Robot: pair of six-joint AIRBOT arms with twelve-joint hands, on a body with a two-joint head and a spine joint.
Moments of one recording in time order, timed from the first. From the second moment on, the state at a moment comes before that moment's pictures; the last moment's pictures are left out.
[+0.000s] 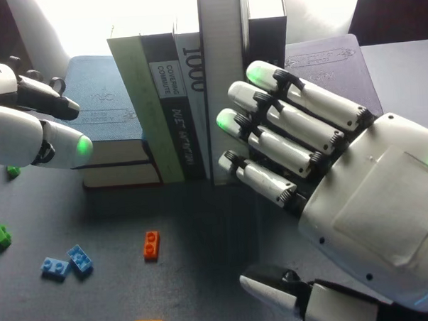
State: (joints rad) left arm -0.19 -0.58 0.76 0.43 0.70 0.53; right arm -0.47 -0.90 0.37 0.47 0.96 -2.16
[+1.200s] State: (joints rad) left arm -0.19 -0.58 0.76 0.43 0.70 0.53; right arm -0.72 -0.92 0.42 0.45 0.87 -2.12
